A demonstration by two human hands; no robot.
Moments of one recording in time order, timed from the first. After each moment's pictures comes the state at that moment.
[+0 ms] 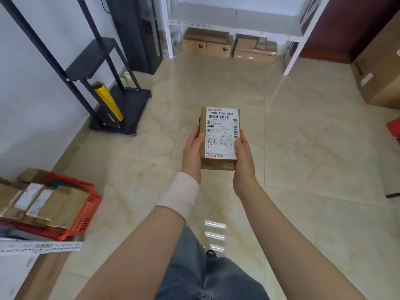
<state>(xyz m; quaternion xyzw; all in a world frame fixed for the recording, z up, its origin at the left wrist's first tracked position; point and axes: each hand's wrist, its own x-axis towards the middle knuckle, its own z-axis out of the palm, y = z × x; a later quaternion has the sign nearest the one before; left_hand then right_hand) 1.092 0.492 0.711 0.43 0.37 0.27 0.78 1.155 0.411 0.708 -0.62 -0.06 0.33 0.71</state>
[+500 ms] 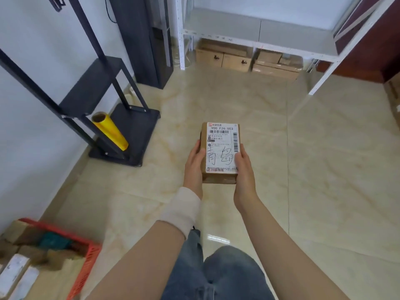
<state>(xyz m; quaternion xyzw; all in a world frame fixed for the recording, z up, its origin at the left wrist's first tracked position) 1.245 0.819 0.672 0.39 0.41 0.25 0.78 1.310 0.740 0.687 -0.63 -0.03 0.36 0.68</state>
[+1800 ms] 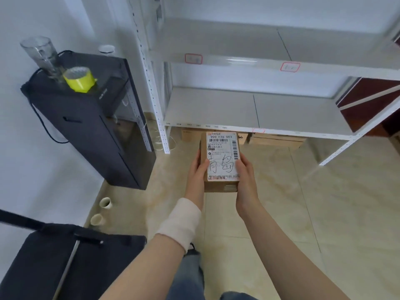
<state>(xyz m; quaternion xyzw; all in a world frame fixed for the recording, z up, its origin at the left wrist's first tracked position) 1.758 1.446 0.725 0.48 0.33 0.19 0.79 1.816 1.364 0.733 -0.63 0.00 0.28 0.72</state>
